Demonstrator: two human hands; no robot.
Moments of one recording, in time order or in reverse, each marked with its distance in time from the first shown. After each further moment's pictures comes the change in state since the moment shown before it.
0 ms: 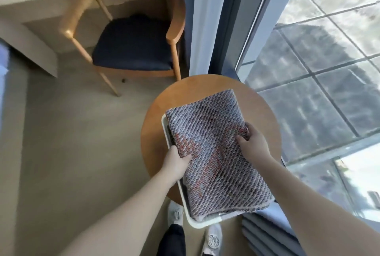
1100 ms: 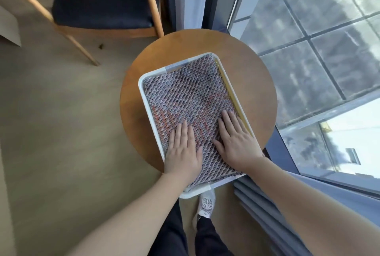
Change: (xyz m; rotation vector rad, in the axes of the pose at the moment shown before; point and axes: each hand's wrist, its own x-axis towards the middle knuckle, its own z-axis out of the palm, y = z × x) left_hand -0.015 -0.066 0.093 0.926 0.080 0.471; right_hand -0.041 0.086 0.045 -0.870 -0.188 -0.596
